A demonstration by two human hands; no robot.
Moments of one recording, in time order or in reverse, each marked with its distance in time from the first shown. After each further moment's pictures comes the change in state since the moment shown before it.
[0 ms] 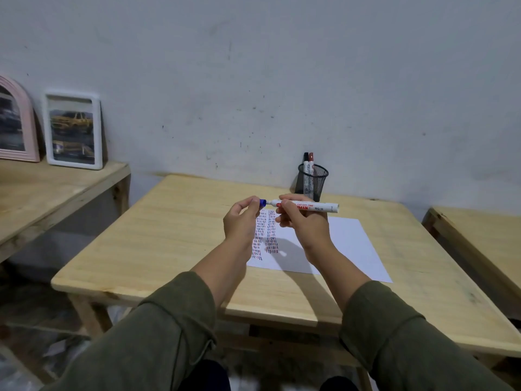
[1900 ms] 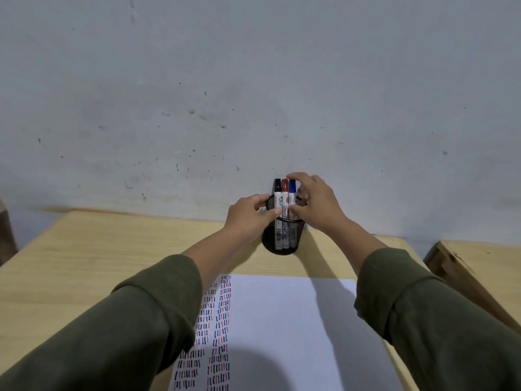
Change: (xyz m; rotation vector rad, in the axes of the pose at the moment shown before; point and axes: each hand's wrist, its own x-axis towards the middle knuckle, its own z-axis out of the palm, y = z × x) left_hand 0.191 -0.008 0.148 0.882 -0.410 0.243; right_hand 0.269 0.037 -0.101 -1.037 -0.130 -0.245
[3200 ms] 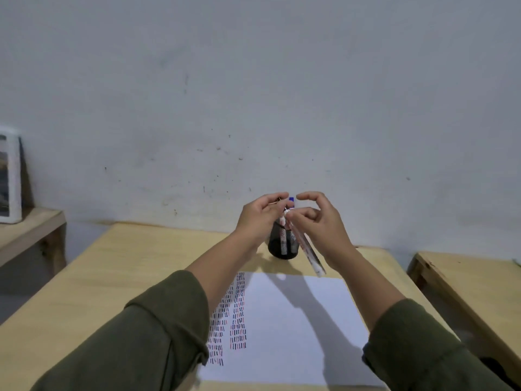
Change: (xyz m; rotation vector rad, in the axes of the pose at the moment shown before) left_hand -0.100 0.060 -0.039 -0.551 -0.031 0.090; right_hand -0.111 -0.111 -0.059 0.853 0.067 0.149
